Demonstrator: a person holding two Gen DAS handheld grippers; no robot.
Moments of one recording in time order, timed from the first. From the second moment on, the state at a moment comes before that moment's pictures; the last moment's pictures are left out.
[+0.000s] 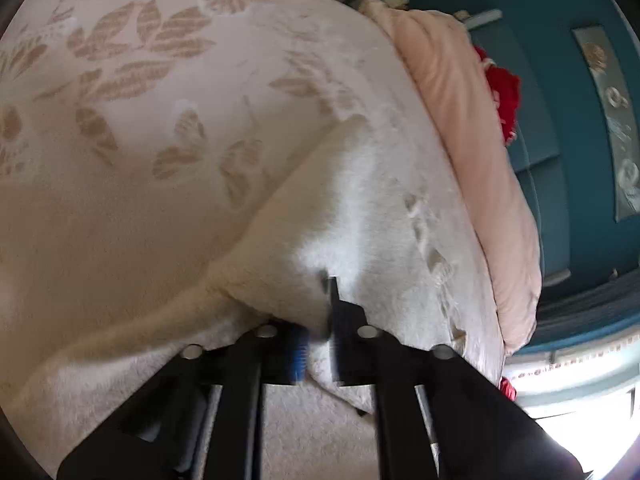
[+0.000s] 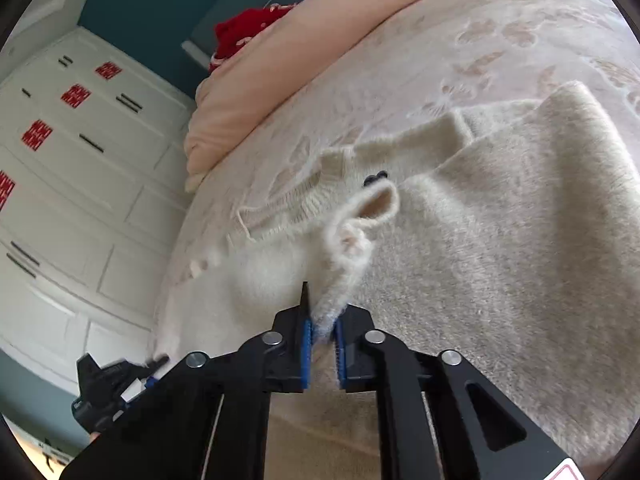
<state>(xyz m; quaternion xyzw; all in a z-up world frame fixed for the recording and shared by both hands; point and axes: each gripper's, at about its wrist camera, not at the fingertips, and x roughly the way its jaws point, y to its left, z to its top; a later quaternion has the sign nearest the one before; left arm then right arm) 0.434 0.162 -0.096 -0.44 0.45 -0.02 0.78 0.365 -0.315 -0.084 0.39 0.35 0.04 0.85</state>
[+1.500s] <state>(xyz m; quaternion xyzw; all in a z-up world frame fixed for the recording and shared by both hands) 0.158 0.234 -0.083 -0.29 0.48 -0.02 0.83 0.040 -0.268 -0.095 0.37 0.42 0.07 0.82</state>
